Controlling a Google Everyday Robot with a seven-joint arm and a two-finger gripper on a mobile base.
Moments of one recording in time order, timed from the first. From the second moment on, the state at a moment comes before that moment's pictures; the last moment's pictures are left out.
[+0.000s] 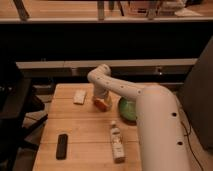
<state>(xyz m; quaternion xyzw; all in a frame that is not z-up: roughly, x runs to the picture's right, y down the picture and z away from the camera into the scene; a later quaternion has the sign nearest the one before) -0.021 0.080 0.936 -0.27 -0.18 -0.54 0.78</state>
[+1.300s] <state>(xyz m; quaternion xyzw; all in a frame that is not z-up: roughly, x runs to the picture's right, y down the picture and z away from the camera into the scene) -0.019 0.101 0.925 -0.27 -0.18 -0.56 0.76</state>
